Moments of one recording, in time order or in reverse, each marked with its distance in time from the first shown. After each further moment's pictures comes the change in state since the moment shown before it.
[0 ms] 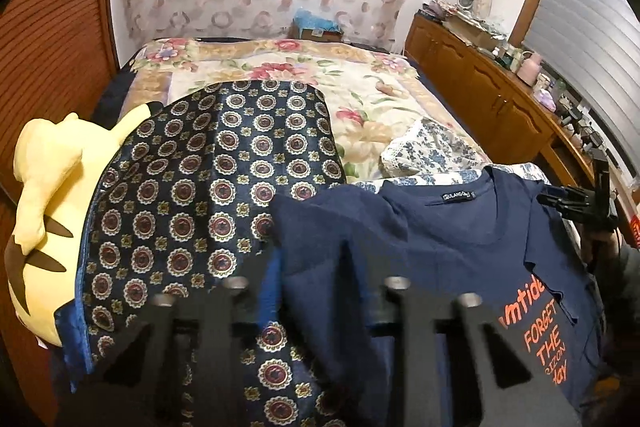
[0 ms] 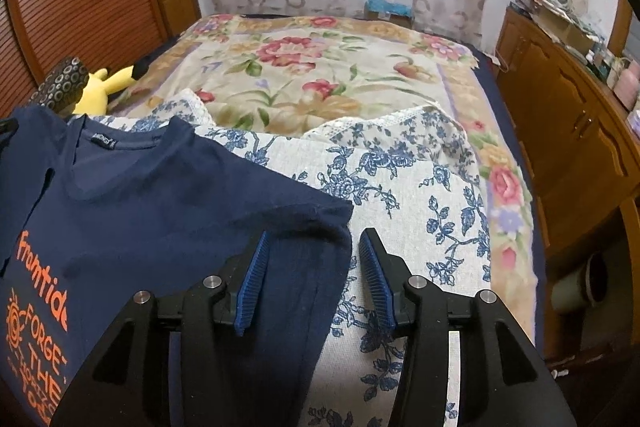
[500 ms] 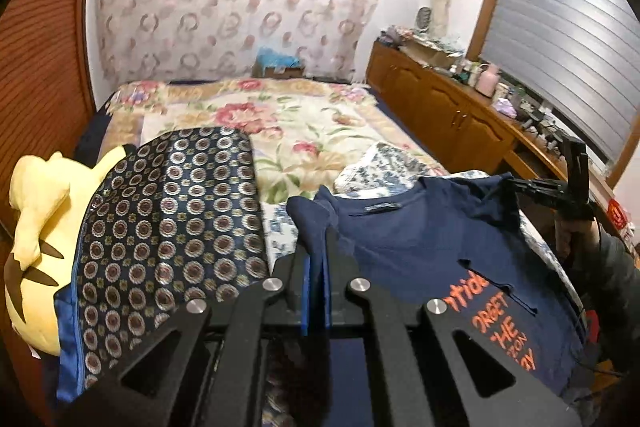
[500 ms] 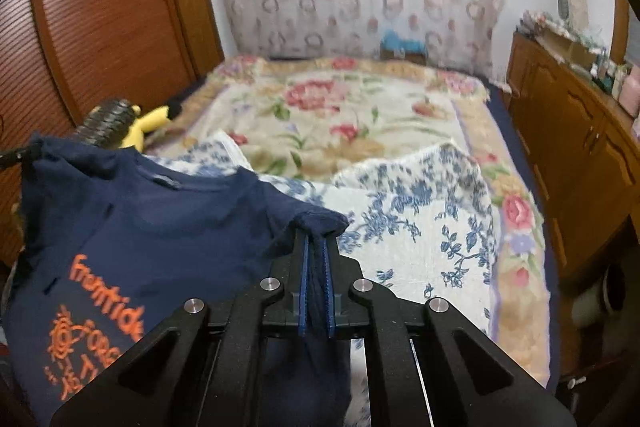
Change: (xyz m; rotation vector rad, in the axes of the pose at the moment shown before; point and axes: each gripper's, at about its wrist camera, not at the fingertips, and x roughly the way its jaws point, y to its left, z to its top) left arm -0.065 -0.059 -0.020 0.091 -0.140 -0.099; right arm -0.070 0.025 0.000 0.010 -0.170 0.079
